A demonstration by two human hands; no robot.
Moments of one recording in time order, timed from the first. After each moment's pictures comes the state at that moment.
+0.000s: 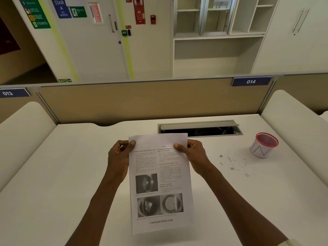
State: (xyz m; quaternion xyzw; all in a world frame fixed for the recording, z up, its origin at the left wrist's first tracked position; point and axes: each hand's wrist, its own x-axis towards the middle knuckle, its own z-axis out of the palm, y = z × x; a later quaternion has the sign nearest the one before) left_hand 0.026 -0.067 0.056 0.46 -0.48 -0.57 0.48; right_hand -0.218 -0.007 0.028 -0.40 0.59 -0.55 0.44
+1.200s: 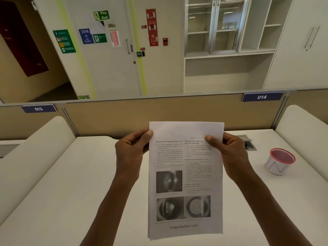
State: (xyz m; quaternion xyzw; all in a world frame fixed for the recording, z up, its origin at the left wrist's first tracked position) left_hand 0.012 -0.024 0.160 0.35 -0.51 -0.52 0.59; right_hand -0.233 0.049 0.136 -0.41 0.52 -0.66 0.35
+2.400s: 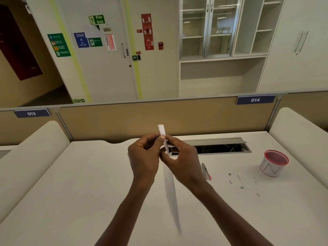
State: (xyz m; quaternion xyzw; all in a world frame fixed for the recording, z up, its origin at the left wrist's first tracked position) left_hand -0.033 -0.002 0.166 0.43 -0.52 -0.43 0.61; right_hand -0.129 0.032 0.149 -0.58 0.59 -0.55 0.12
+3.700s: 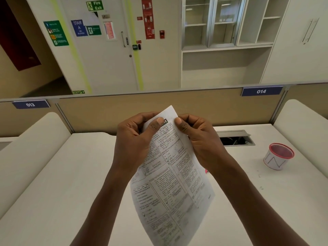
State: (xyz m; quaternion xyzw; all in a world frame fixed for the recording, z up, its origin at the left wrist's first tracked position) left_hand 0.009 0.003 0.215 0.36 -0.66 -0.42 0.52; right_hand -0.156 0.036 0.199 -0.47 0.46 -0.60 0.45
